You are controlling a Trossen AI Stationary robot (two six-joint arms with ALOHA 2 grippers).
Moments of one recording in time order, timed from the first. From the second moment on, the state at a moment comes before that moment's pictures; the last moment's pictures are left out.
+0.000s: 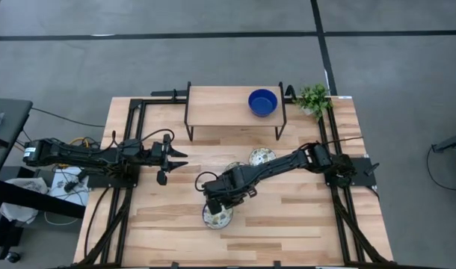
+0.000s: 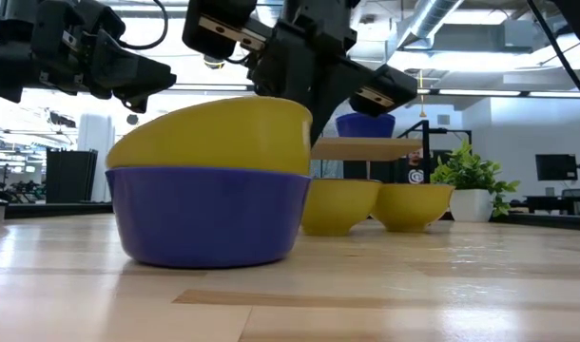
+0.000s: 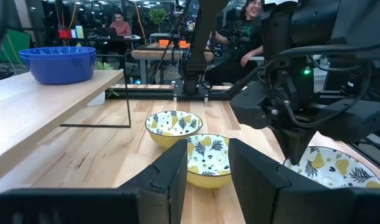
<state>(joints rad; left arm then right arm) 0.03 0.49 0.07 0.57 0.06 0.03 0.26 2.26 1.97 -1.07 -0.20 1.35</state>
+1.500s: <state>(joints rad) 0.03 0.49 0.07 0.57 0.06 0.03 0.21 2.24 2.35 -1.34 -0.23 1.12</state>
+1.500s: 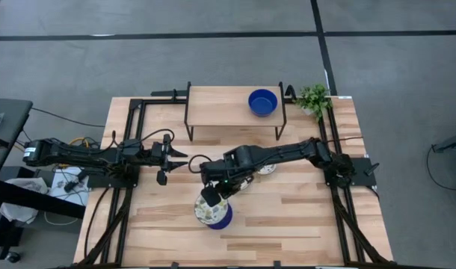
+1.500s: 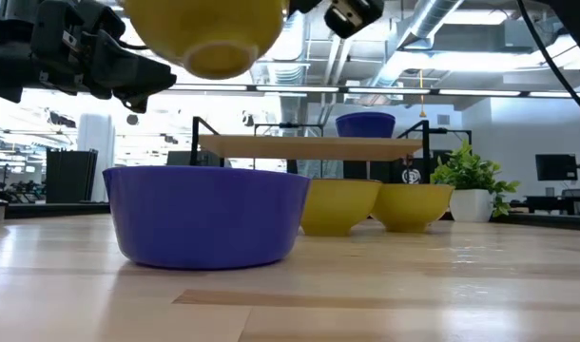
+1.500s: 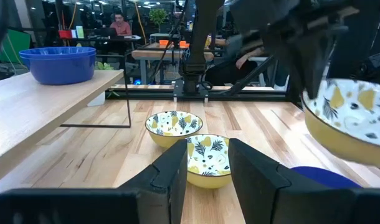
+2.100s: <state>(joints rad) 0.03 0.49 0.07 0.57 0.06 0.03 0.25 2.24 2.33 -1.56 -0.05 0.99</state>
